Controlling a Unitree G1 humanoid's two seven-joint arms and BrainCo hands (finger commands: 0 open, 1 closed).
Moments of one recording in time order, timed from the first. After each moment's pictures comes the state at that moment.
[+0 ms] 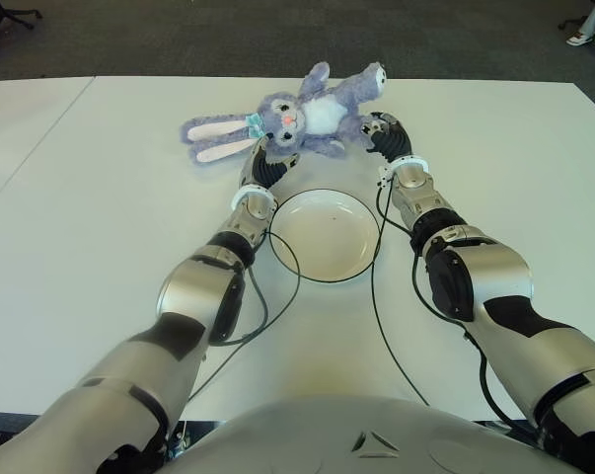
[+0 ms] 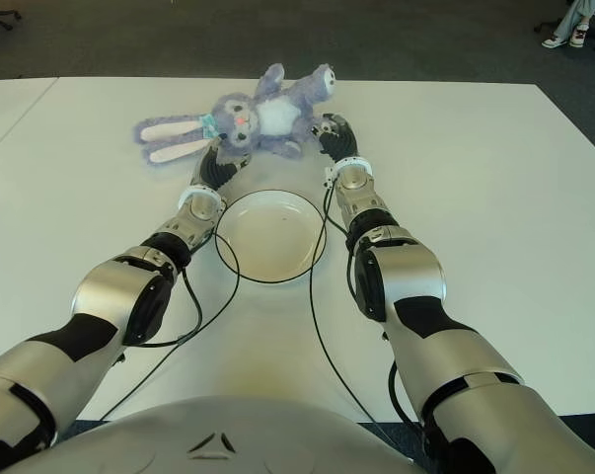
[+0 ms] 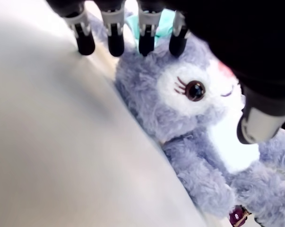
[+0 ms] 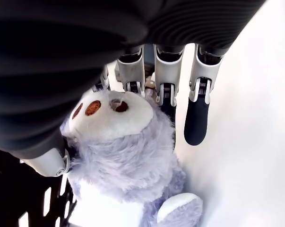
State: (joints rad) left arm -0.84 0.02 -0.06 1.37 0.39 -0.24 0.39; right arm -0.98 -0.12 -0.11 1.35 -0.18 -0.23 -0.14
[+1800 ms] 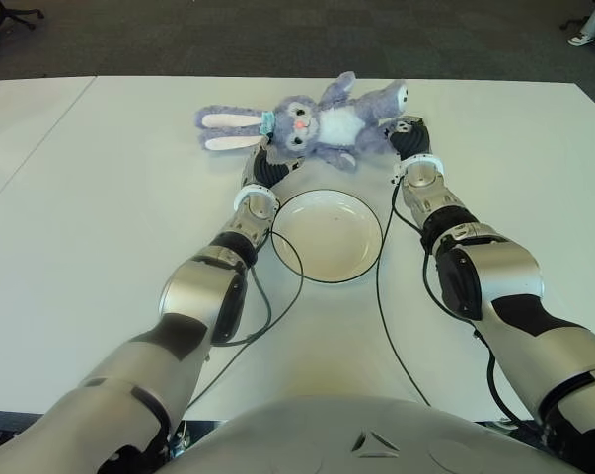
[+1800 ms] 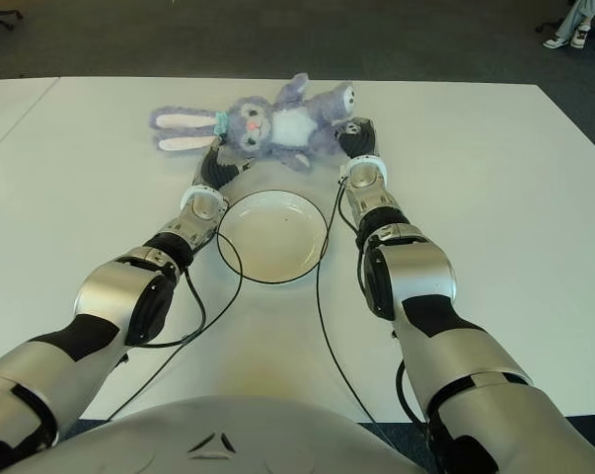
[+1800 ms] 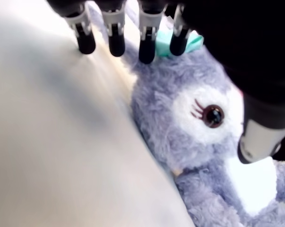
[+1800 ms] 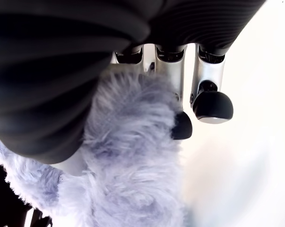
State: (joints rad) left arm -0.84 0.00 -0.02 1.36 0.39 -0.23 0.39; right arm -0.98 -0.19 -0.08 1.35 -0.23 -0.19 -0.31
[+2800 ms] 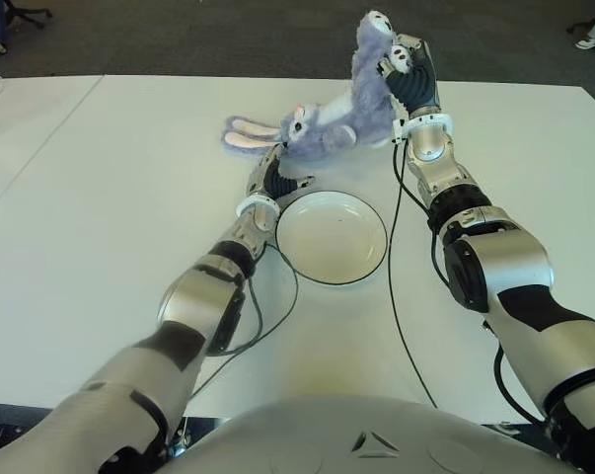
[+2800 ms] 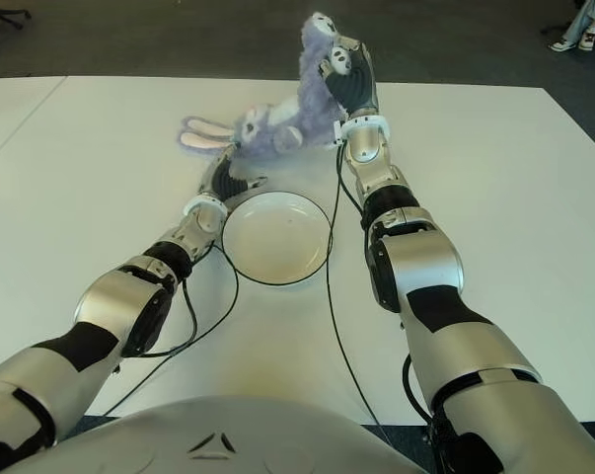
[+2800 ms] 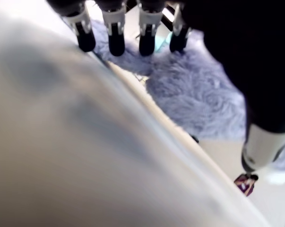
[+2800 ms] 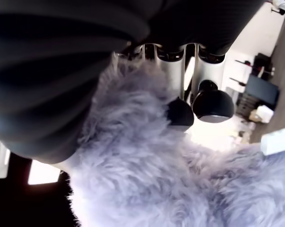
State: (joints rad) left arm -0.77 0.03 -0.24 1.34 0.57 -0.25 0.39; right arm -1.04 -0.21 0.02 1.20 -0.27 -0.58 -0.30
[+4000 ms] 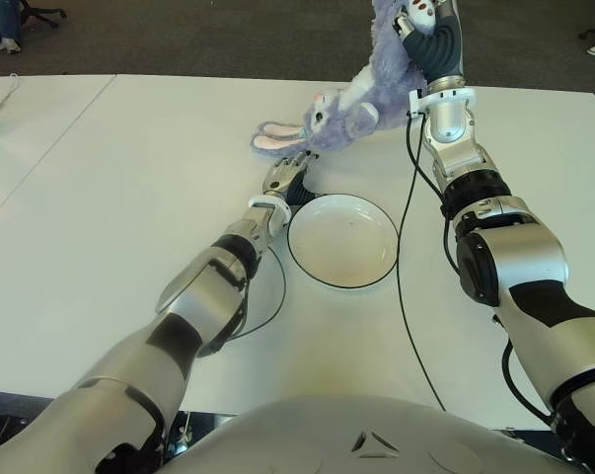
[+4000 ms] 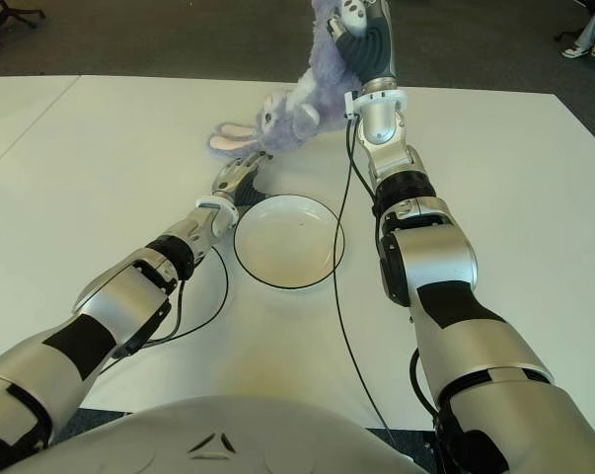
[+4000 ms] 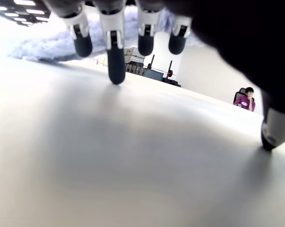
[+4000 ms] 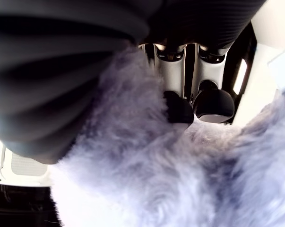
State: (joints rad) left arm -0.82 0.05 -0.61 1.30 0.68 -0.16 0.40; right arm -1.08 -0.27 0.02 1.11 -0.29 -0.65 -0.31
